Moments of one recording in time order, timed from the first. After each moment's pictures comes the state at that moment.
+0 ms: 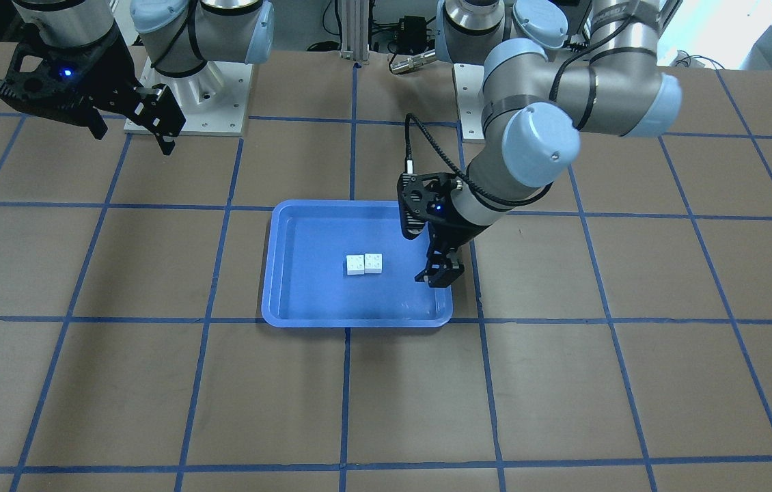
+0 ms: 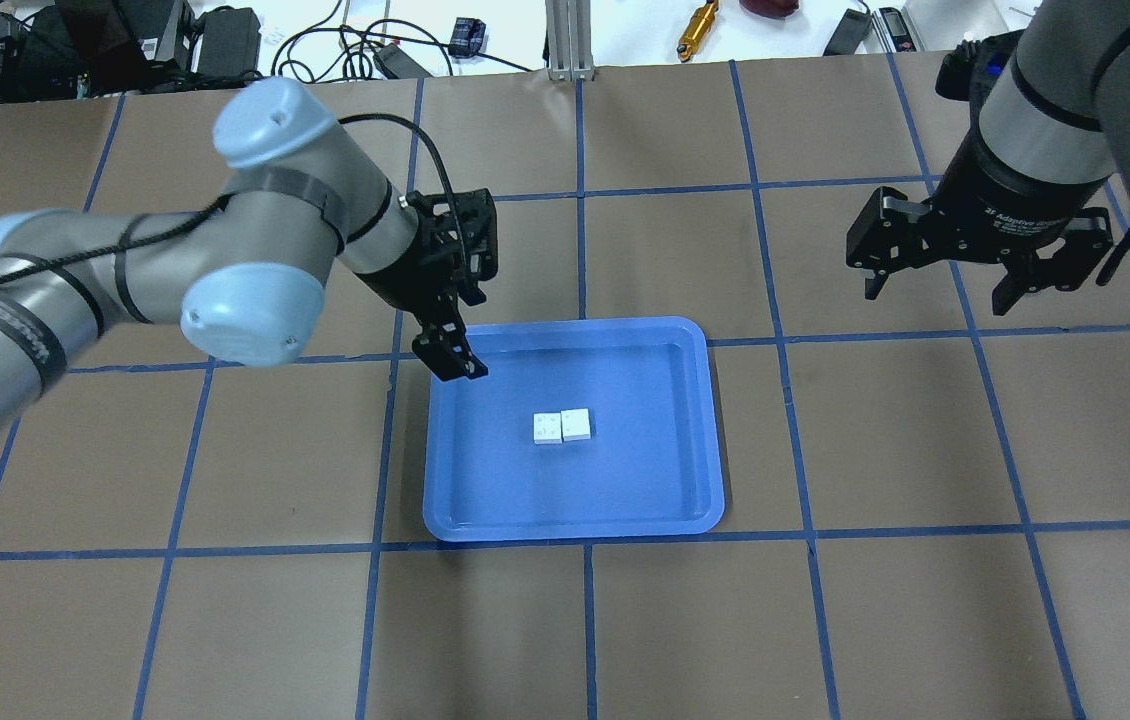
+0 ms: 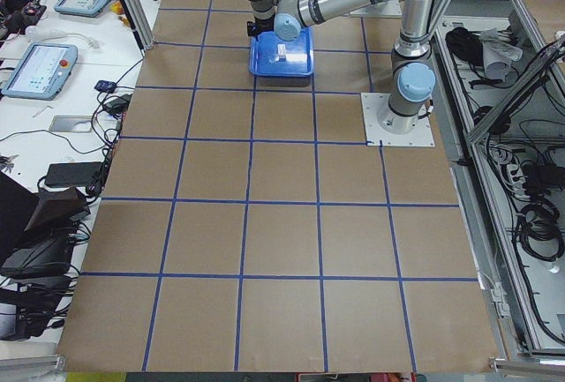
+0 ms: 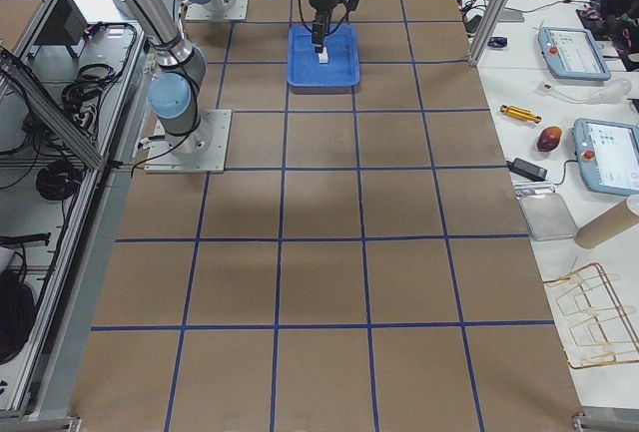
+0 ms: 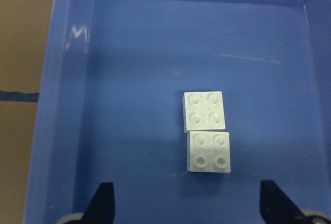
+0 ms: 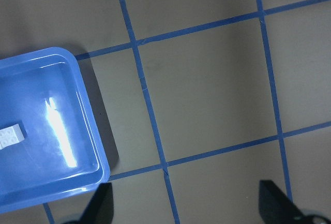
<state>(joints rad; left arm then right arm) -1.65 -1.76 -1.76 -1.27 1.25 1.39 1.52 -1.73 1.73 -1.57 -1.61 0.17</state>
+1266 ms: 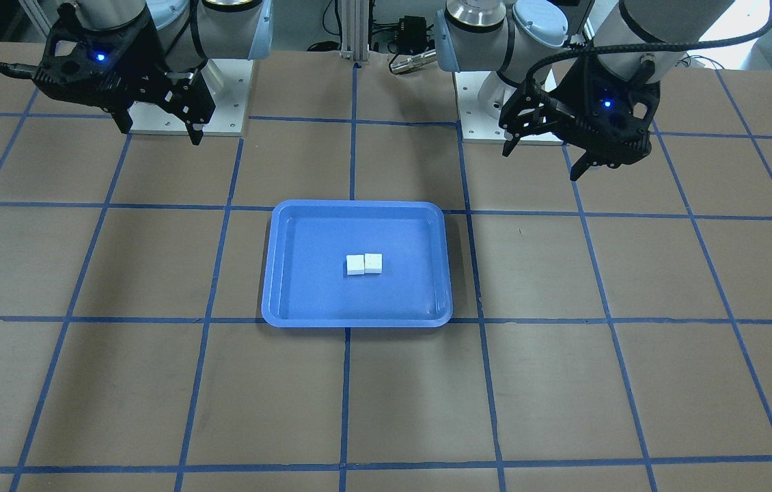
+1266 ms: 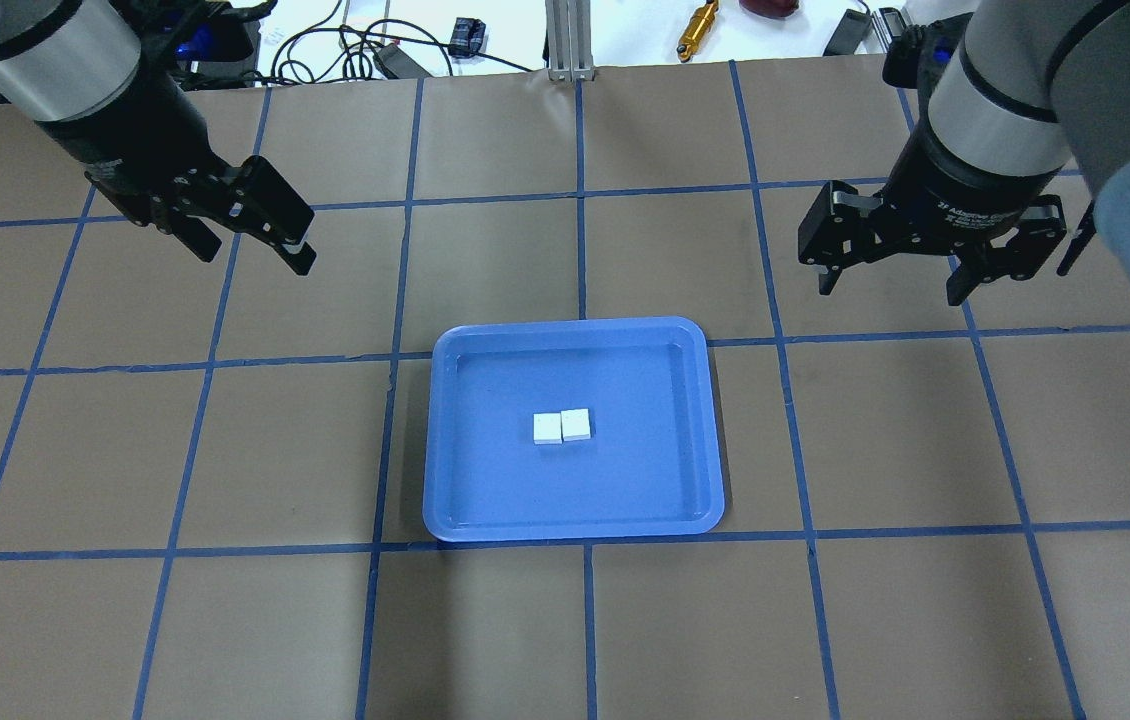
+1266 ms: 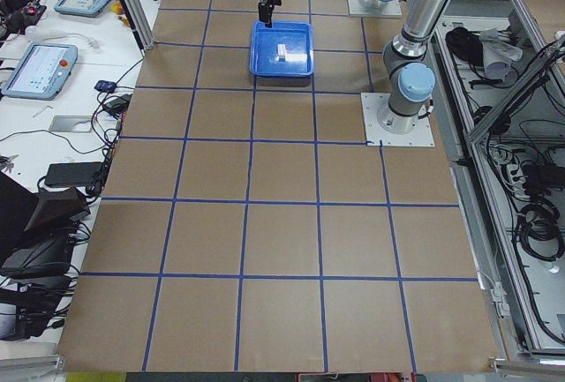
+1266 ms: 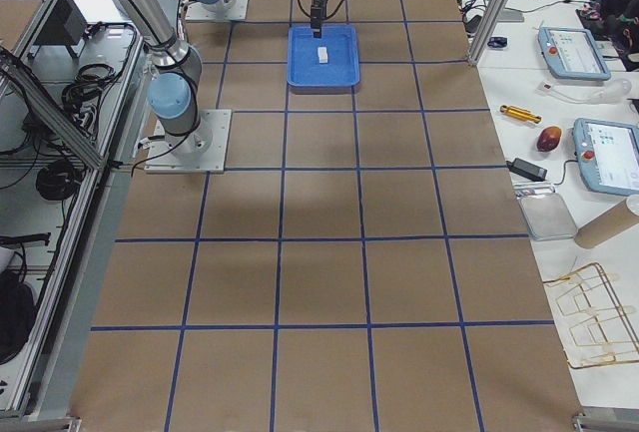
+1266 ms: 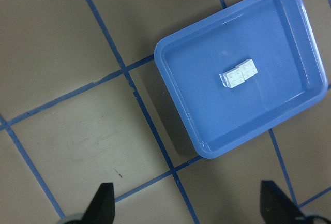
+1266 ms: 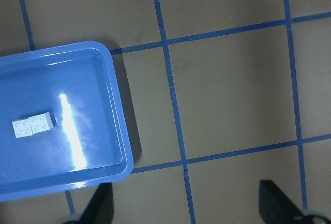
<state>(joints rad) -1.52 -1.56 -1.55 -1.67 1.46 0.28 1.59 -1.72 1.69 -1.56 -1.59 0.18</state>
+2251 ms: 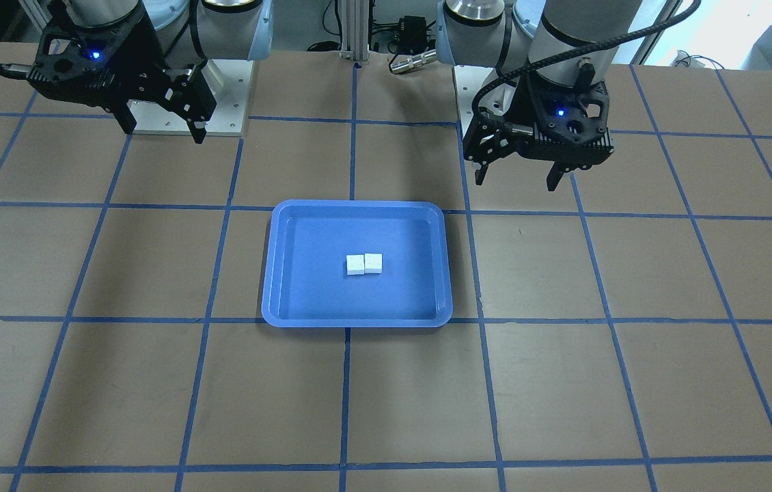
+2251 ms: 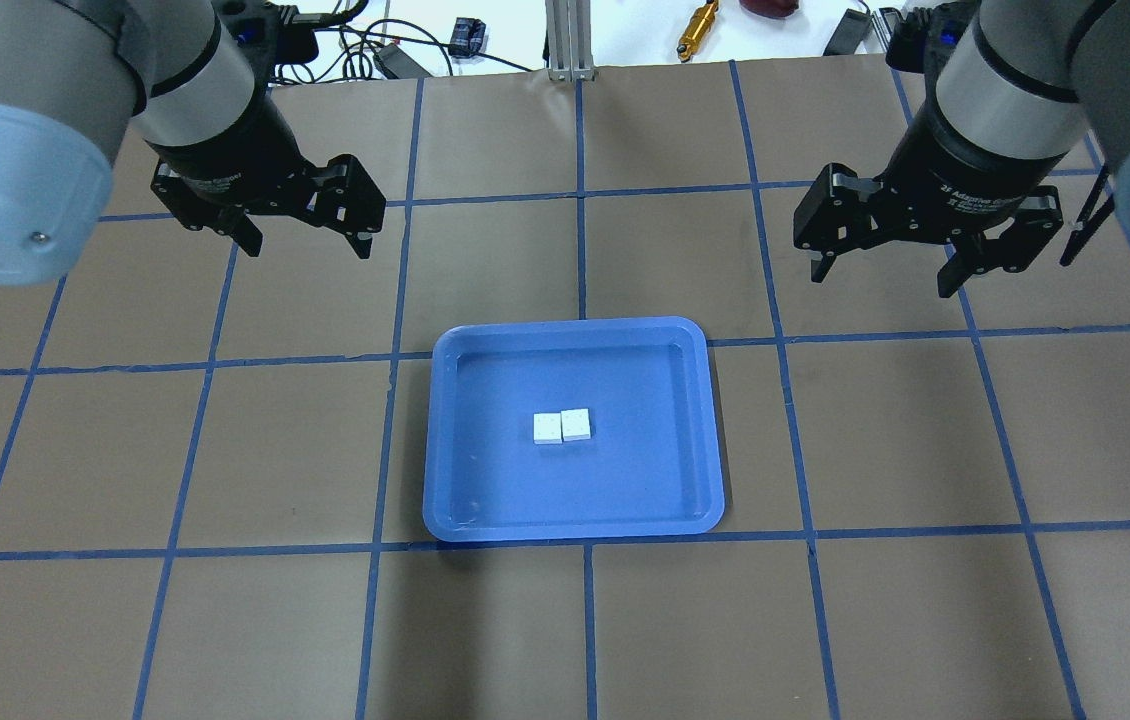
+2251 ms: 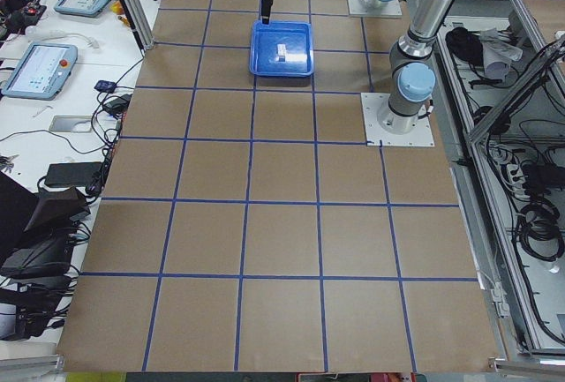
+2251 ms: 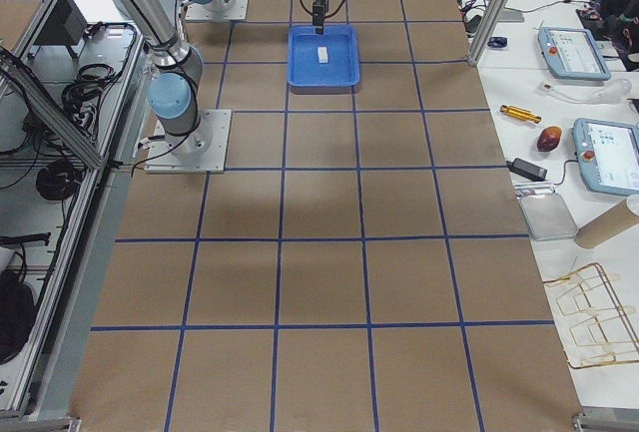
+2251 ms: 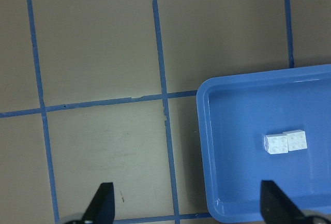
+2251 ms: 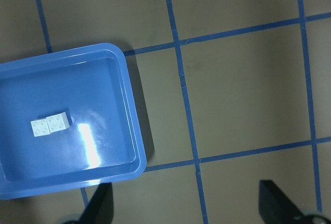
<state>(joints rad) -1.62 -1.56 -1.58 -1.52 1.55 0.01 1.58 -1.71 1.67 -1.55 -1.55 0.18</state>
